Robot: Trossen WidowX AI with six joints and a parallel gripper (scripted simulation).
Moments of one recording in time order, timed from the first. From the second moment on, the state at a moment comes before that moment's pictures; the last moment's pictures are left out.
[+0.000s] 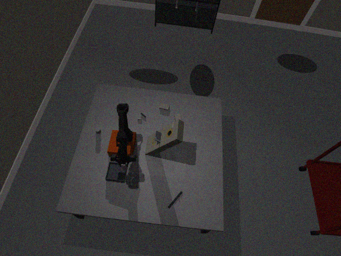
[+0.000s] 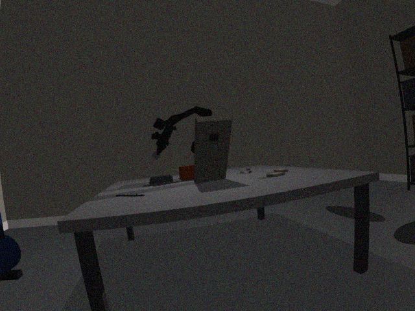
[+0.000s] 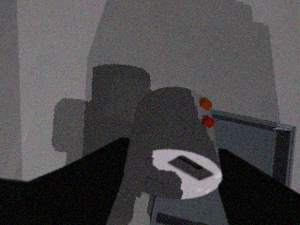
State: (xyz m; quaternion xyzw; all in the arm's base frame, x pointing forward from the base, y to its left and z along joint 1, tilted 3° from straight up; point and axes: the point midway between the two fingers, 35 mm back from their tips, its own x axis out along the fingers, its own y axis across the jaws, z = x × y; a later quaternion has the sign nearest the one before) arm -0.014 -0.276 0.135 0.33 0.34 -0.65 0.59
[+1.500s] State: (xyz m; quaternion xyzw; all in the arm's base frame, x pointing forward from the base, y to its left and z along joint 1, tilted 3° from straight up) arm -0.094 -0.254 -0.001 0.38 0.29 -0.72 0.50
